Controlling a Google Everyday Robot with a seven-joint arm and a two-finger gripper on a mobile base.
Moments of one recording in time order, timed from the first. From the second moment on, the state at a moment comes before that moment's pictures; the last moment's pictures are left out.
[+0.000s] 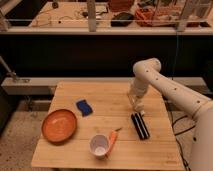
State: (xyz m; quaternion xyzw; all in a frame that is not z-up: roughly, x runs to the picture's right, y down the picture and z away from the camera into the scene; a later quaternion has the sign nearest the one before) arm 0.184 0.062 0.855 -0.29 -0.13 -0.27 0.91
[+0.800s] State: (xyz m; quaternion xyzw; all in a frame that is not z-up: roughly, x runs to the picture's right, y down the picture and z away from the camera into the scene) arm 0.191 0.074 0.881 -0.28 -0.14 -0.26 0.91
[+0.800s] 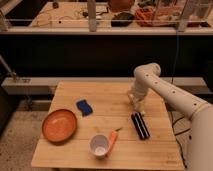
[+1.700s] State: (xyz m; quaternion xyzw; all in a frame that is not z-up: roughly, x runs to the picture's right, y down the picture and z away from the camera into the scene) arm 0.204 0.078 0.899 -0.29 -0.15 -0.26 0.91
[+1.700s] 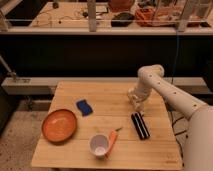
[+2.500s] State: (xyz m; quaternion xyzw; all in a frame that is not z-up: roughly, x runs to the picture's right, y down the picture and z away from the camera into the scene) arm 0.212 0.084 0.911 -0.29 -0.15 -0.25 0.91
